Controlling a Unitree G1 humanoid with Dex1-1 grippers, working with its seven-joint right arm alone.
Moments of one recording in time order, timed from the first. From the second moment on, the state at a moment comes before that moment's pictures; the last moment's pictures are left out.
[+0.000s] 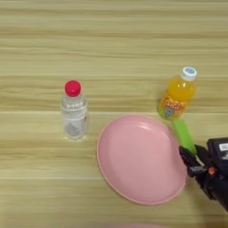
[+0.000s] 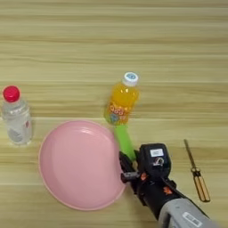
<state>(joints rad) 0.58 -0.23 -0.12 -1.01 0.26 0.91 0.23</state>
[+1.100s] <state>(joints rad) 0.49 -0.23 0.23 -0.81 0.16 0.88 0.16</state>
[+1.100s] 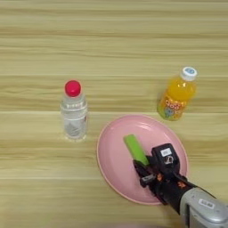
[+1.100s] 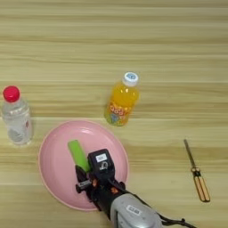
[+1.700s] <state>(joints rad) 0.48 -0.23 0.24 -0.82 0.14 0.88 0.16</state>
